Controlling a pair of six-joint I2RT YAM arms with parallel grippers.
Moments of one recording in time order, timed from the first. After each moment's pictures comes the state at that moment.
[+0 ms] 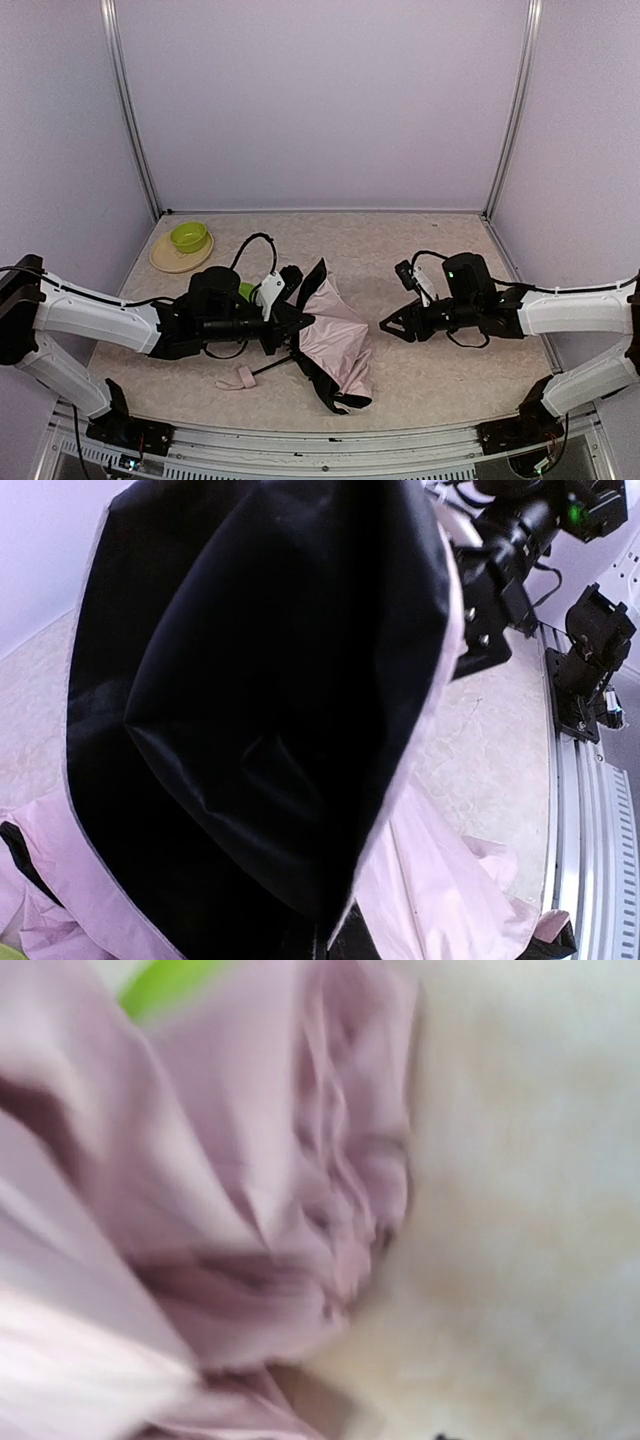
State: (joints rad) left arm -0.99 1.44 0.61 0.49 0.16 -0.04; right arm 0.71 1.24 0.60 0.04 -0.35 0.24
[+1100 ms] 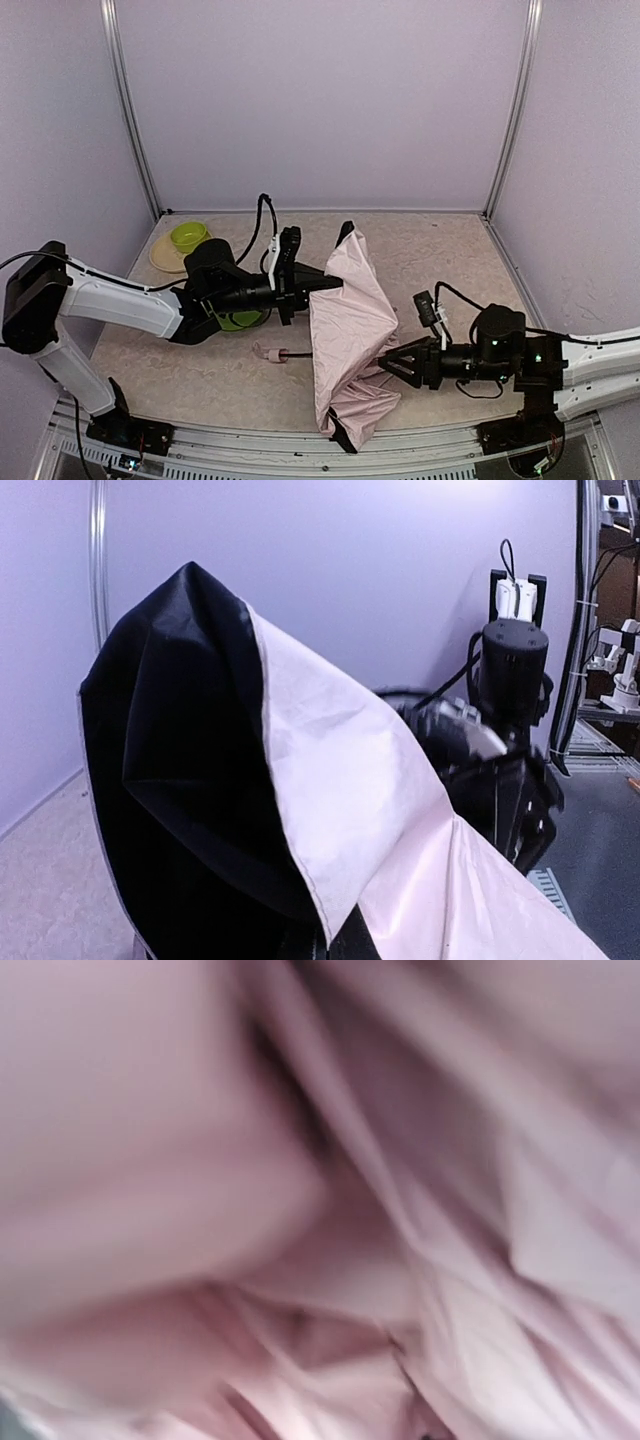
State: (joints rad) left arm -0.94 1.58 0.76 0.94 0.50 -0.04; right arm 1.18 0.92 0.32 0.28 -0.09 0.71
